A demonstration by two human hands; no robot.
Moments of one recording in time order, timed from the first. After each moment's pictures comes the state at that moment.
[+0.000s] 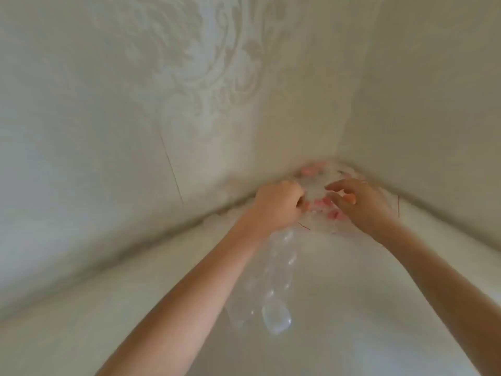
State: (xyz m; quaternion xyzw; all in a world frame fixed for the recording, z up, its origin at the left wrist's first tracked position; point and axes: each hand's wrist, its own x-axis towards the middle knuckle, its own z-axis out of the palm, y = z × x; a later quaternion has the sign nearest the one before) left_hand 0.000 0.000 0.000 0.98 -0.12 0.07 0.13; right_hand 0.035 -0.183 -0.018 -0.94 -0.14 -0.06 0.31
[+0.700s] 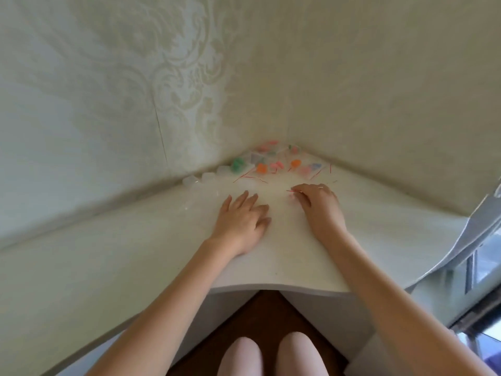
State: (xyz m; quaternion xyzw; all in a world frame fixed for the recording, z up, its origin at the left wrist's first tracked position) left_hand -0.160 -0.013 -0.078 0.99 -0.12 0.07 0.04; right_hand -0.119 -0.198 -0.071 -0.93 -0.12 -0.21 0.27
